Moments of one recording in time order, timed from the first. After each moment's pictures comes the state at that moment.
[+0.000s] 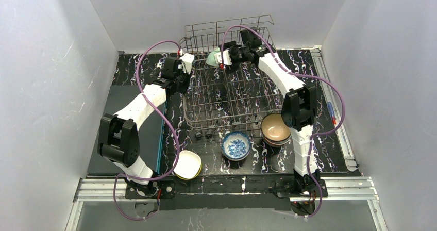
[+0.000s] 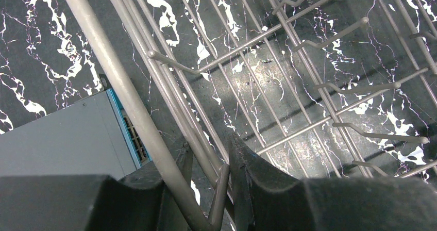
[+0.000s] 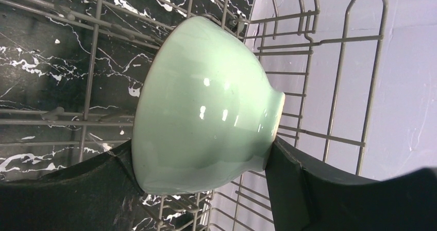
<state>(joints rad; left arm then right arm) -0.34 1.61 1.25 -0.37 -0.04 0.12 0.46 2.21 2.13 -0.61 -0.65 -1.50</state>
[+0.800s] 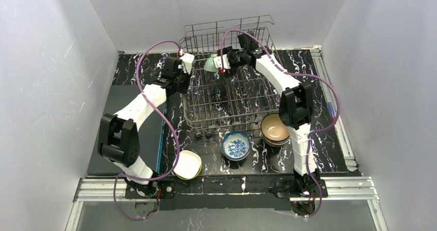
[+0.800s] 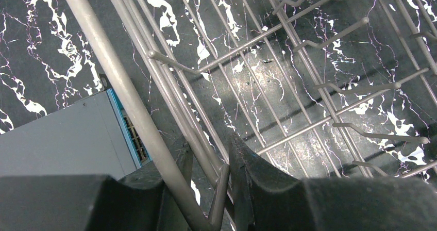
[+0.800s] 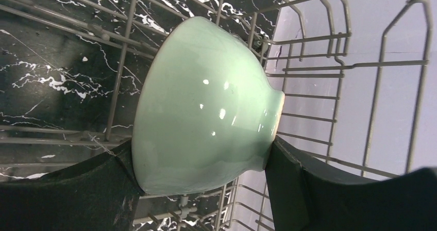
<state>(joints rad) -0.34 1.61 1.25 -0.37 -0.05 0.12 0.46 2.26 2.13 -0.62 -0.73 -1.52</state>
